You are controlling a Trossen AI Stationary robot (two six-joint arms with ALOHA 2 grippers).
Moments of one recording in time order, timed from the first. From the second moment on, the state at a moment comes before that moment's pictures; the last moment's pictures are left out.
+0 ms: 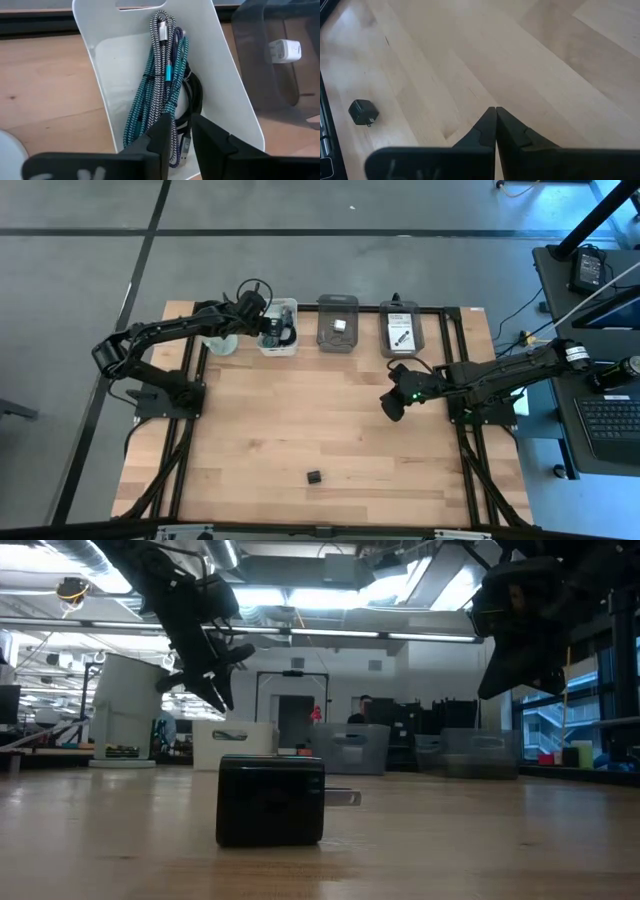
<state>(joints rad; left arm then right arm) 0.68 1.34 0.83 -0.38 -0.11 -0.71 0.13 1.06 0.59 -0.38 0.14 0.89</state>
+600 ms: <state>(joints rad) 0.51 1.34 0.83 -0.10 -0.09 -0.46 0.13 1.06 0.59 -0.38 0.14 0.88</state>
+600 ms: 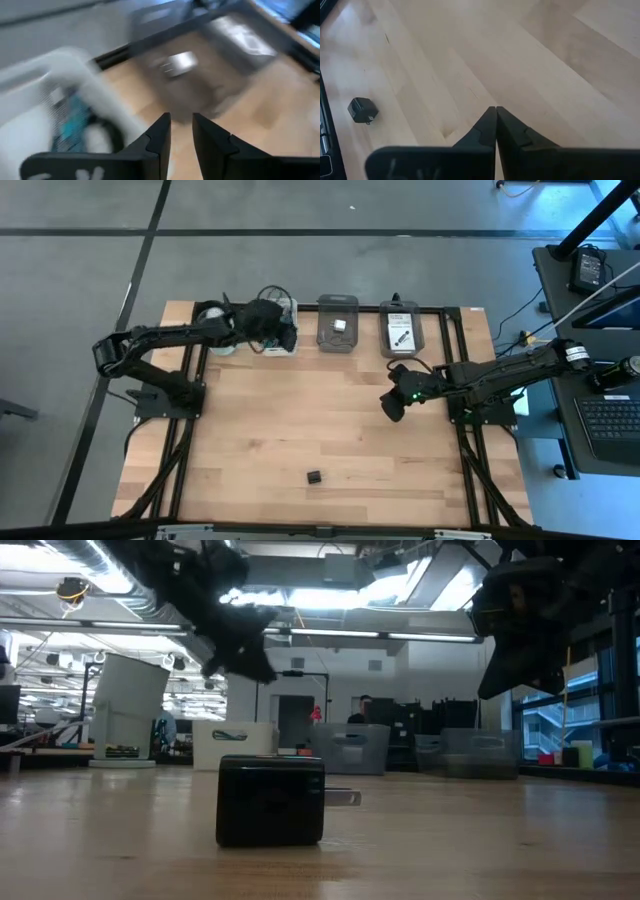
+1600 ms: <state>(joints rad) -0.28 1.34 0.71 -0.19 -0.24 -0.31 0.13 1.23 0.66 0.08 0.07 0.32</state>
